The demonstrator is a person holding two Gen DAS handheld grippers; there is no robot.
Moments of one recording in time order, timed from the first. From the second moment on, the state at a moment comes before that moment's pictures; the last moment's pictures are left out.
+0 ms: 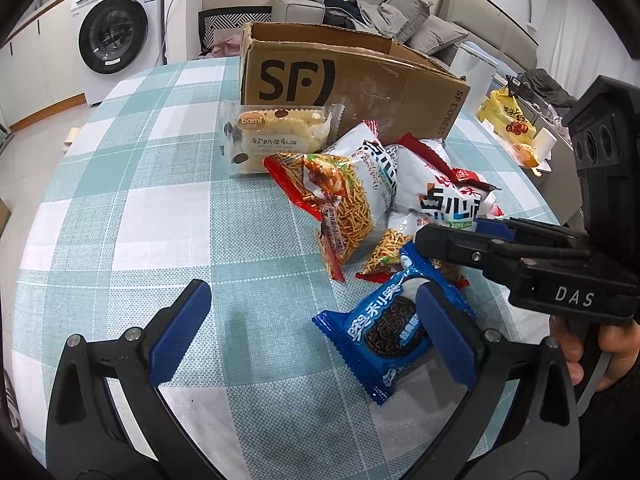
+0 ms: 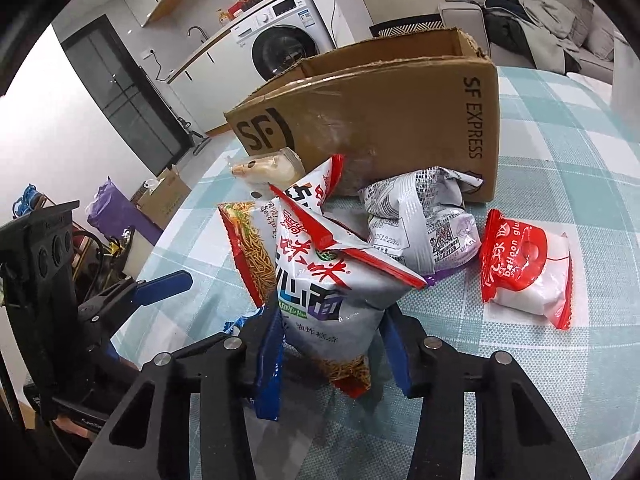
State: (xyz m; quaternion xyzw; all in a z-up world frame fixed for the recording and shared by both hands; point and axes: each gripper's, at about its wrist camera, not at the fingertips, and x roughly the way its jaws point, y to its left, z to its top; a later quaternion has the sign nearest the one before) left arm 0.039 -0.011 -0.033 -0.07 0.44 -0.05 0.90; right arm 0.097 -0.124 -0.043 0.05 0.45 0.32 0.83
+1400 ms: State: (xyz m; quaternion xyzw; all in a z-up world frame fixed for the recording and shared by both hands) left arm 0.044 -0.063 -0.056 -0.04 0.48 -0.09 0.87; right arm 0.096 -0.181 -0.018 0.08 0.43 0.31 0.84
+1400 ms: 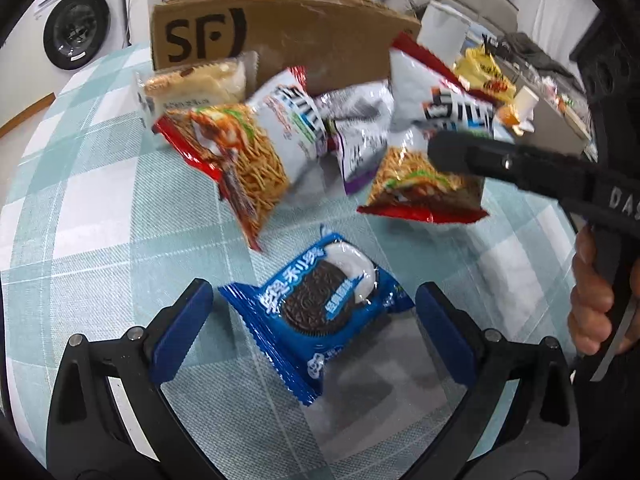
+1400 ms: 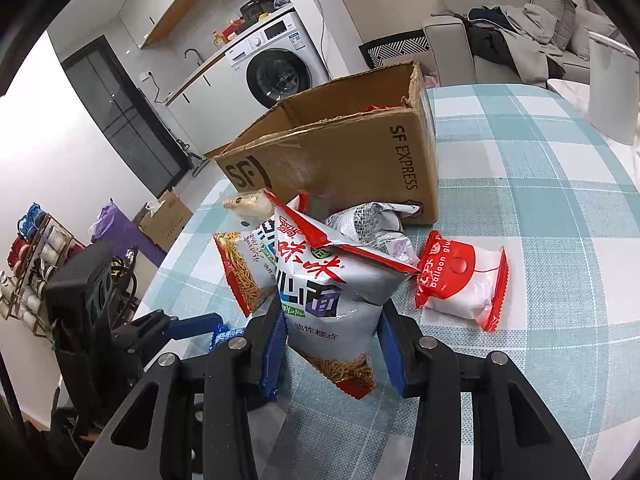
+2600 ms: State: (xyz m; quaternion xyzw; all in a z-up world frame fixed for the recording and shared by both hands) left arm 0.038 -0.009 0.019 -0.09 0.39 -0.08 0.91; right arm 0.085 -0.177 0.003 0.08 0.39 0.34 0.85
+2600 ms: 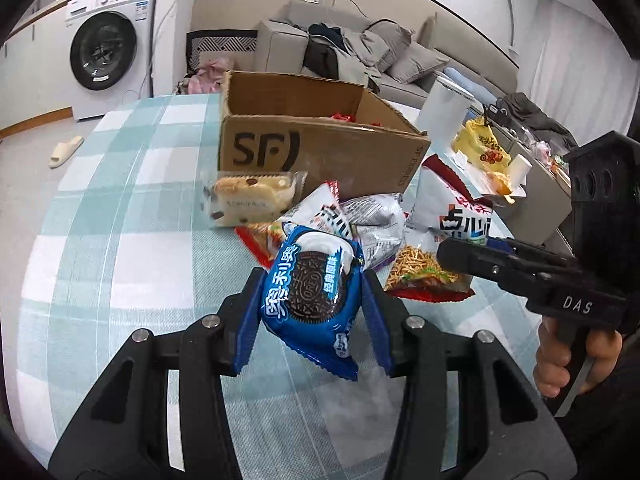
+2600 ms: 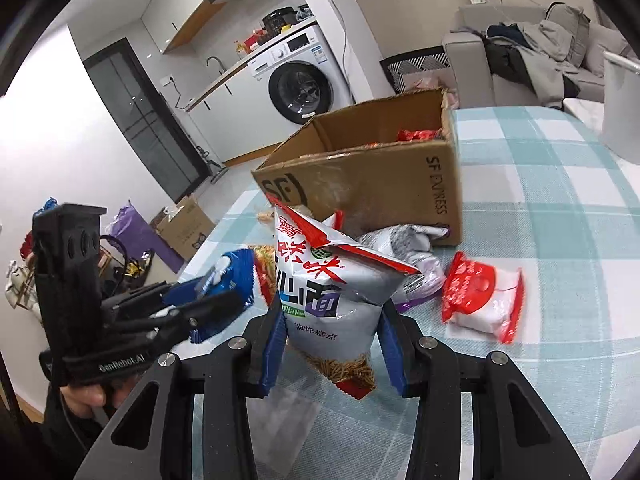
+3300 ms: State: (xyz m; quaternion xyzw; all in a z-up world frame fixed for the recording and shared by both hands) left arm 0.073 -0.007 0.047 -0.11 0.38 -0.08 0.92; right arm 0.083 -0.167 0.033 0.07 0.36 0.34 0.86
